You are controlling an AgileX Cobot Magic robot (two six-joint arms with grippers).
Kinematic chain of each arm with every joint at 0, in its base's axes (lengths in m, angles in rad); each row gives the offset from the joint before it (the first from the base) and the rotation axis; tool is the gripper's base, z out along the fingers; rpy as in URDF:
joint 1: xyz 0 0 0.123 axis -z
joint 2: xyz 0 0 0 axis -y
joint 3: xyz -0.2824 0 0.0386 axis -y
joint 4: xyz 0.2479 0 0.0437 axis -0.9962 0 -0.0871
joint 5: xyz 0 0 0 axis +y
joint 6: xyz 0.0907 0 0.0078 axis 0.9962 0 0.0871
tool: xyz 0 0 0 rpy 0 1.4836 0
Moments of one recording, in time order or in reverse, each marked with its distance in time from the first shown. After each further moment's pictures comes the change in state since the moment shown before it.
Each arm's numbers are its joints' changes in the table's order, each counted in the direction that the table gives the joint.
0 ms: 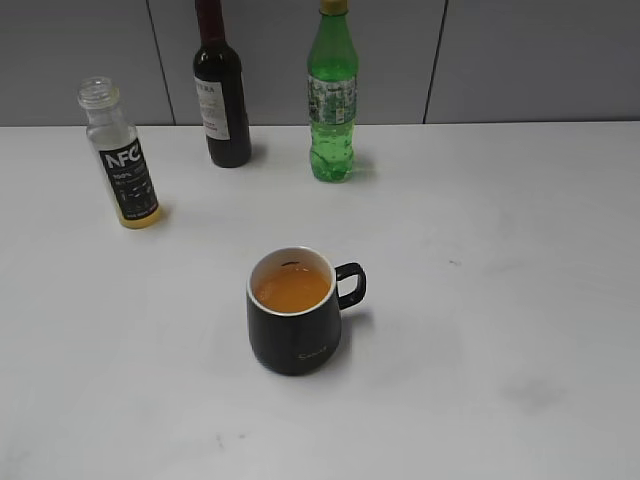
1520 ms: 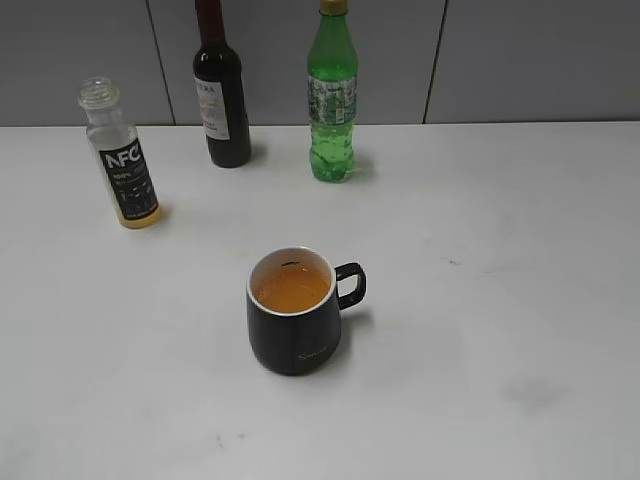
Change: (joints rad) left arm 0.000 0.035 -0.057 0.052 -0.139 0.011; right arm 0.000 0.000 0.000 0.000 0.000 0.000
